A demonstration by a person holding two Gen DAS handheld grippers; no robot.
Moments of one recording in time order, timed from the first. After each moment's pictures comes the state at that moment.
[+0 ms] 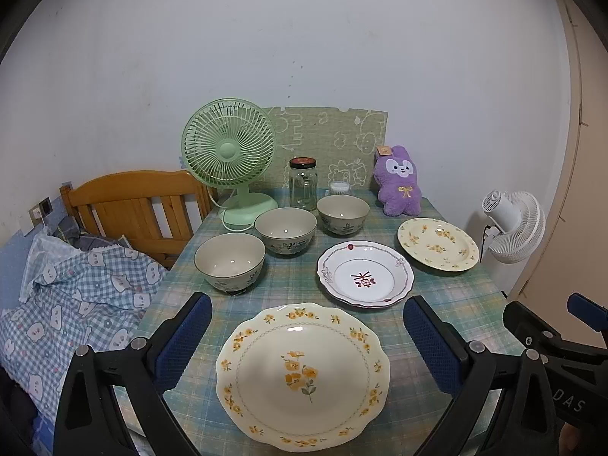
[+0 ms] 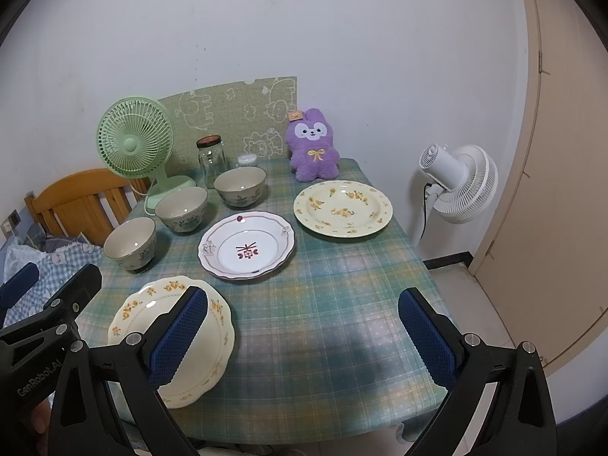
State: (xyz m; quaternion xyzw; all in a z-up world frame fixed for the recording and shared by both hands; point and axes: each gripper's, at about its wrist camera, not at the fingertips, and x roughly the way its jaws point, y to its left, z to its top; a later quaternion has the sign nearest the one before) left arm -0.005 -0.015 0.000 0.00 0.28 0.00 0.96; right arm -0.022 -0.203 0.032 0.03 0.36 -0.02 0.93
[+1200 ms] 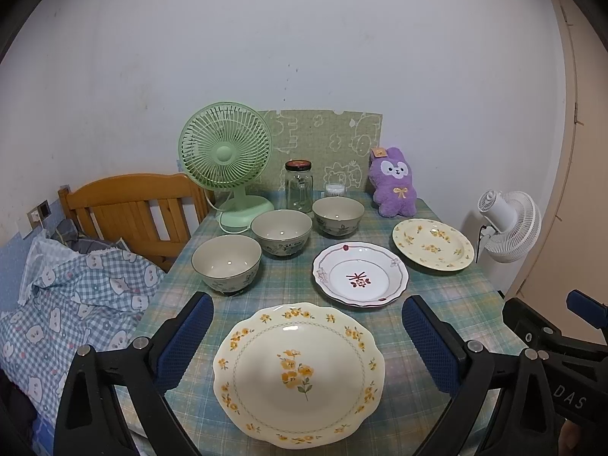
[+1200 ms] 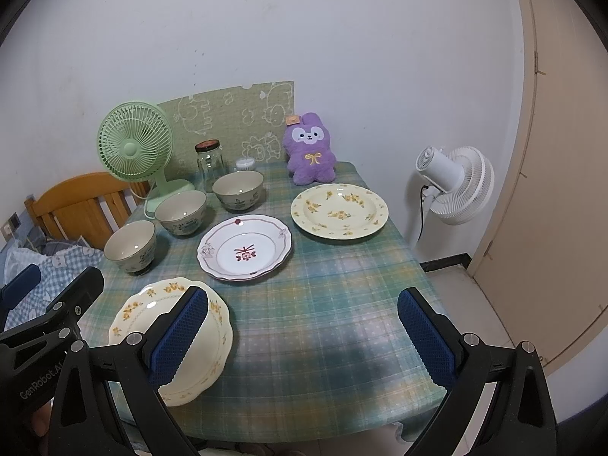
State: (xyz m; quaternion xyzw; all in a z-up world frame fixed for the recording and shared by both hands) left arm -0.010 -0.019 -0.001 0.00 0.28 0.00 0.96; right arm -0.029 -0.207 0.035 0.03 0.35 -0.02 0.94
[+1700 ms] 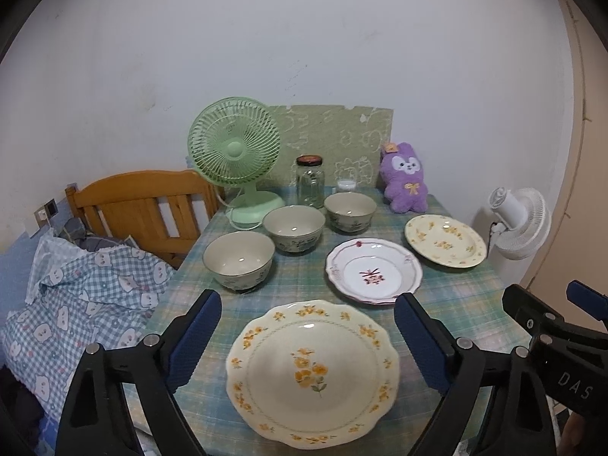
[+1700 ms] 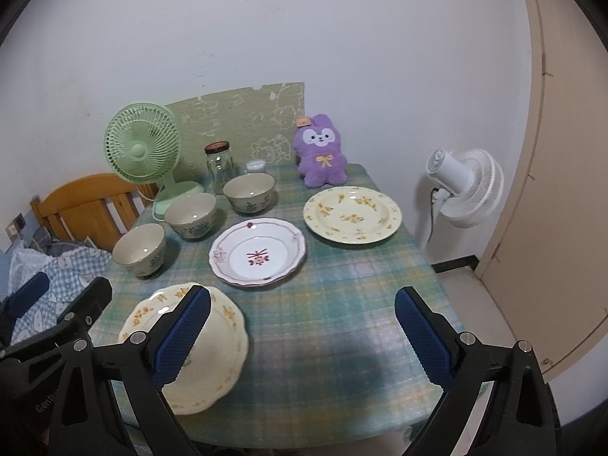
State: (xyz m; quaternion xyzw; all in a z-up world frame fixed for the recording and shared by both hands) left arm -0.004 -0.008 -0.001 0.00 0.29 0.02 0.96; right arm -0.014 -0.190 0.037 0.04 0.36 0.00 0.93
